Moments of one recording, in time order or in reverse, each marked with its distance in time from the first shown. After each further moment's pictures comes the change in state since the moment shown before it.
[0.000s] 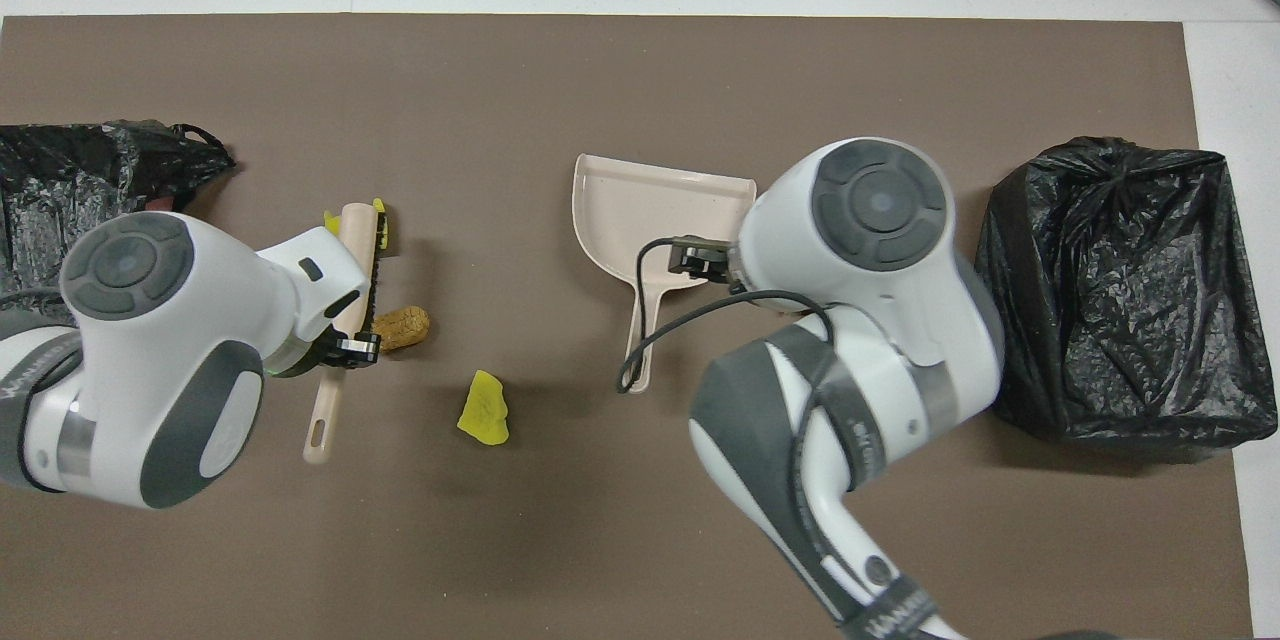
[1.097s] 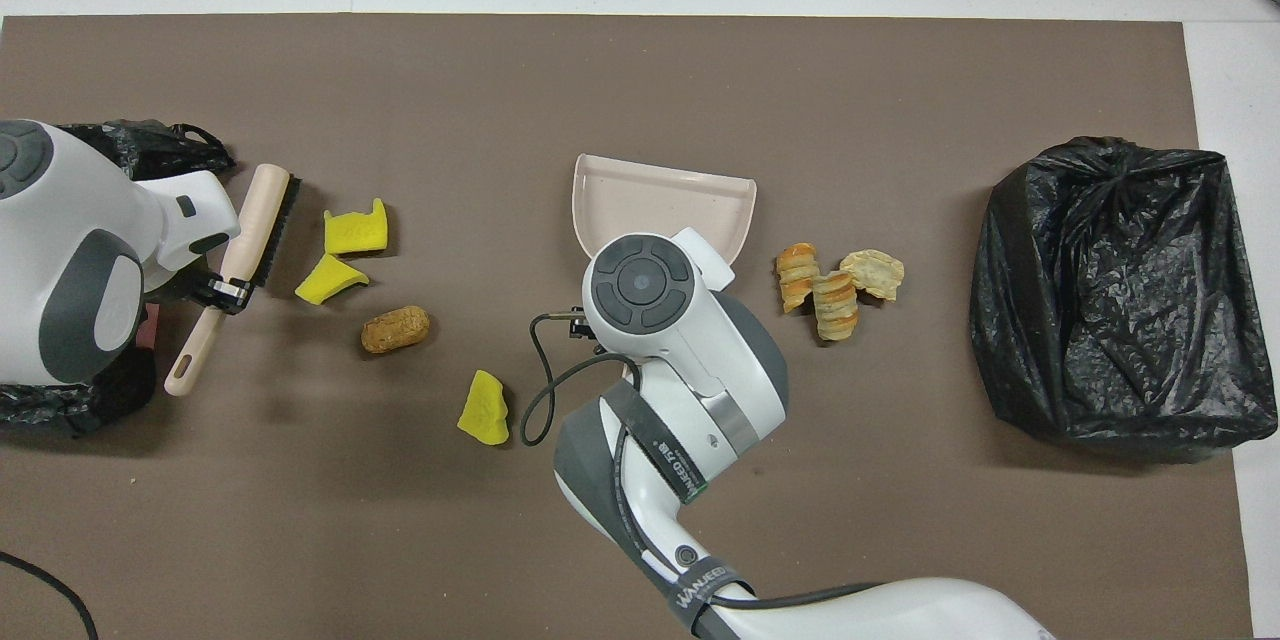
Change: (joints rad) left arm 0.170 0.192 -0.027 0.159 0.095 -0.151 0.263; right arm 0.096 0.090 0.005 -0.010 0.000 -0.001 0.001
